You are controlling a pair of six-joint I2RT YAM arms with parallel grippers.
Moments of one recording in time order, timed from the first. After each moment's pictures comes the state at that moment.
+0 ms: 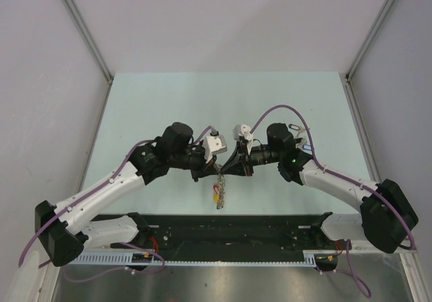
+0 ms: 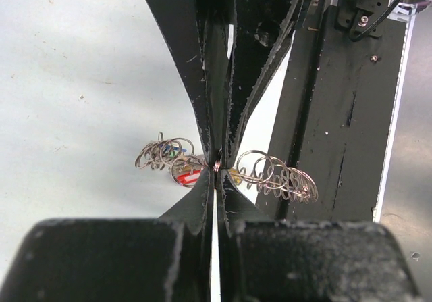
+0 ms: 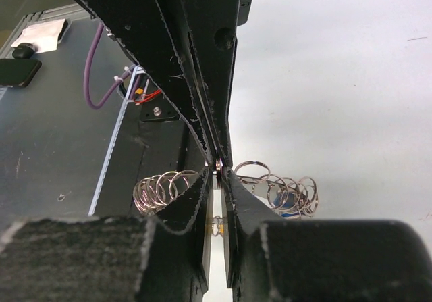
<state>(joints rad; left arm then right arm) -0.79 1.09 0.98 -0.55 0.49 0.23 0.71 1.27 0.72 0.32 -0.96 0.03</state>
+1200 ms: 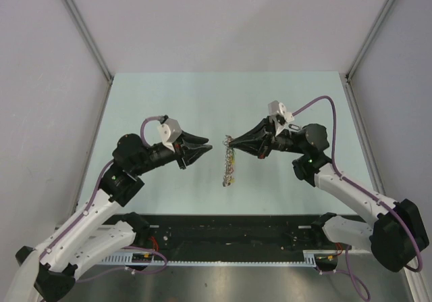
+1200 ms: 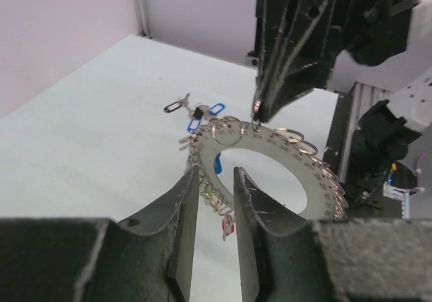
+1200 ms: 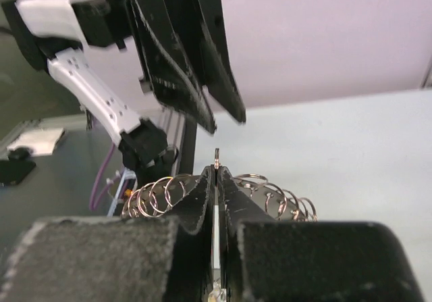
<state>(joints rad) -0.63 0.74 0.76 0.02 0.49 -0.06 0.58 1.11 0.72 0.73 -0.93 0.38</state>
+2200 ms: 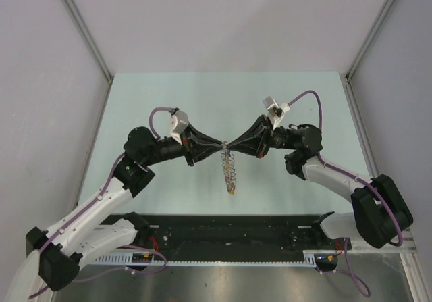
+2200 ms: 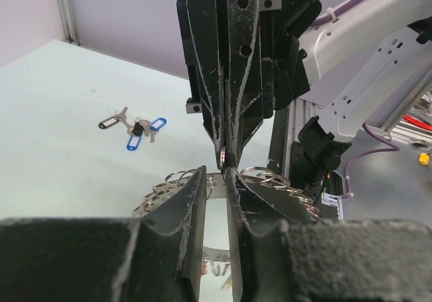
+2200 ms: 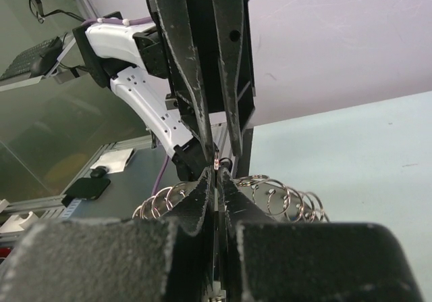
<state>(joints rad) -0.63 0.89 0.75 0.27 0.68 -0.27 0.54 1.32 0.68 1.27 -1.02 0.86</state>
